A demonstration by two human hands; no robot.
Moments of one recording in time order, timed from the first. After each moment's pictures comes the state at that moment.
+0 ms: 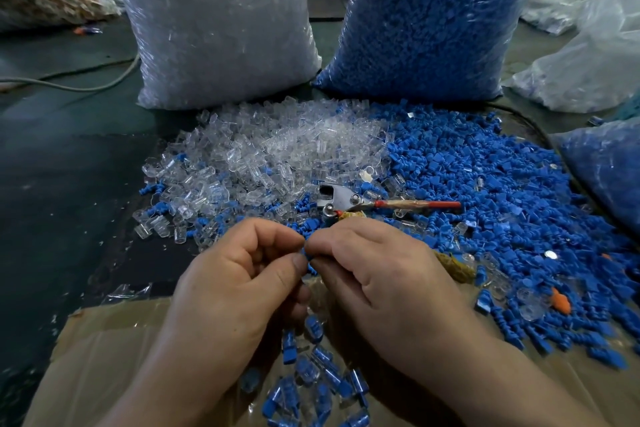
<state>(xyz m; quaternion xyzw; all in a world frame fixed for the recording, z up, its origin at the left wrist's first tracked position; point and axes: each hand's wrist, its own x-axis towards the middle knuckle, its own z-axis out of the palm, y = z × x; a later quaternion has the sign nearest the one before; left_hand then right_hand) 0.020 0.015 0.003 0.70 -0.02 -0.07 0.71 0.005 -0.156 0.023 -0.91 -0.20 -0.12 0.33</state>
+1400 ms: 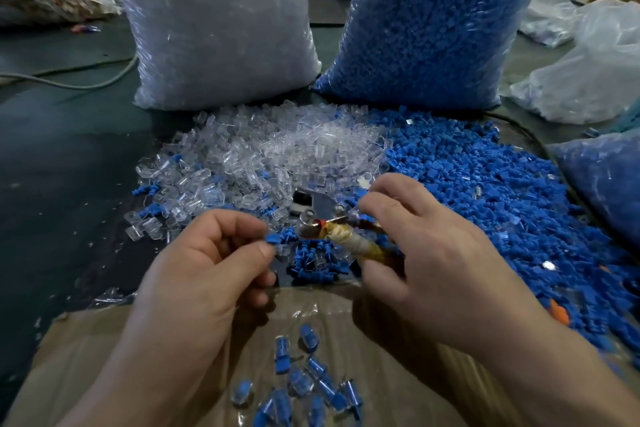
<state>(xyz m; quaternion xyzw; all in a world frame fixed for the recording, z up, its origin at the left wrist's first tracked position) 0.029 0.024 0.008 0.70 0.05 -0.03 0.72 0.016 -0.191 0.039 -0.98 -0.11 -0.05 0.14</state>
